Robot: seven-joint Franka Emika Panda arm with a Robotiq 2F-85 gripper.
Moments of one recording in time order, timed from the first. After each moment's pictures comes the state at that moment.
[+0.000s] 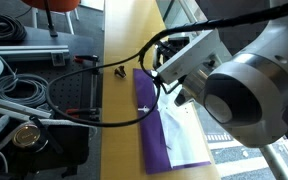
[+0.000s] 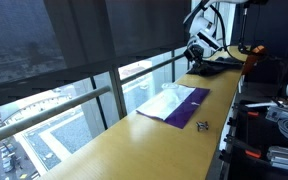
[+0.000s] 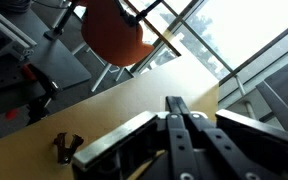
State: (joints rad) arm -0.26 0.68 -0.16 -1.59 0.92 1.15 -0.11
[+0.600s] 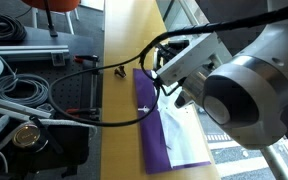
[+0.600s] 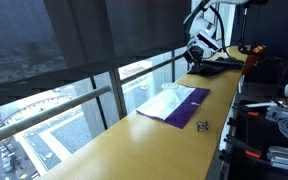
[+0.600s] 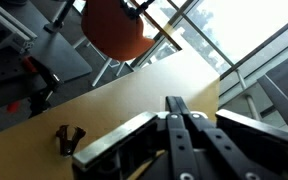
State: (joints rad) arm -0.26 0.69 -0.16 -1.59 0.92 1.18 -0.11
